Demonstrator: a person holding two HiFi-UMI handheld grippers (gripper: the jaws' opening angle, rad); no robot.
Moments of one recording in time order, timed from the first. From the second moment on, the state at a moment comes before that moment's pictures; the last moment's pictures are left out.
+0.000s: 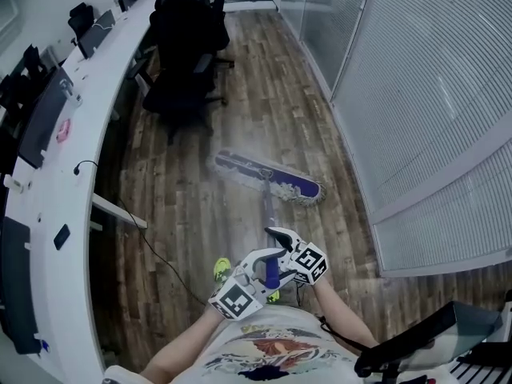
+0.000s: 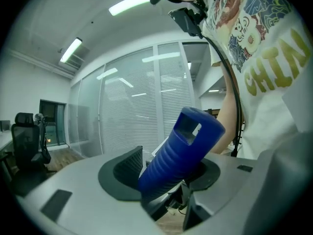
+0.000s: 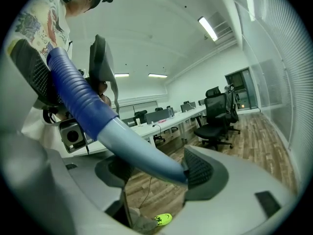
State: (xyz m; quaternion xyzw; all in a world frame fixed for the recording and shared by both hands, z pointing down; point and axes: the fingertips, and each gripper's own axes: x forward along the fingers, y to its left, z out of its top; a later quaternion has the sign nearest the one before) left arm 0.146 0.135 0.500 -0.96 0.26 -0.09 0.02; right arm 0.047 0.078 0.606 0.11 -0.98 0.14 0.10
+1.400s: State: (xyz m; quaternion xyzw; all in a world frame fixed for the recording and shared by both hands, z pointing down) left arm 0.029 -0.110 0.480 -0.96 0.29 -0.01 0.00; right arm -0.060 -0.159 0.600 0.08 -0.98 0.13 0.11
